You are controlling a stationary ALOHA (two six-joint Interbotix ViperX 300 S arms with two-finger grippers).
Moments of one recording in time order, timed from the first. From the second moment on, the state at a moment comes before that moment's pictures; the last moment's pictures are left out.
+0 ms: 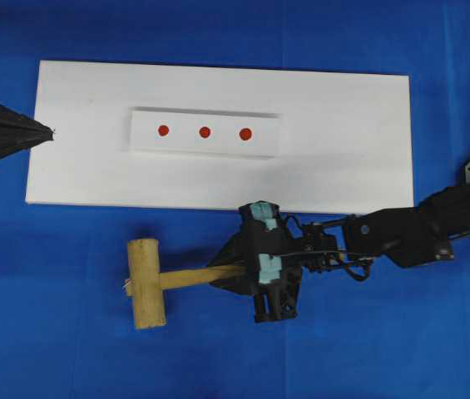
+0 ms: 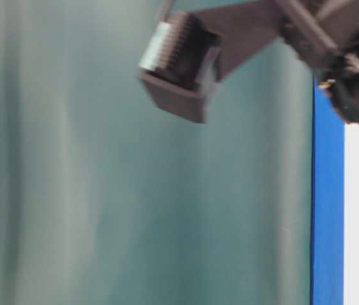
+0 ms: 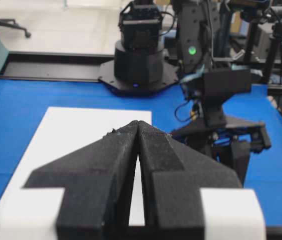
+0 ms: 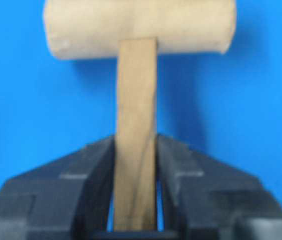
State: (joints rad) left arm 0.00 -0.96 1.21 -0.02 -0.29 -0.01; right arm 0.27 0.22 0.64 0.17 -0.36 0.17
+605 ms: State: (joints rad) left arm 0.00 -0.96 1.21 -0.02 -0.28 -0.01; right arm 0.24 -0.02 0.67 0.17 -0.28 0.12
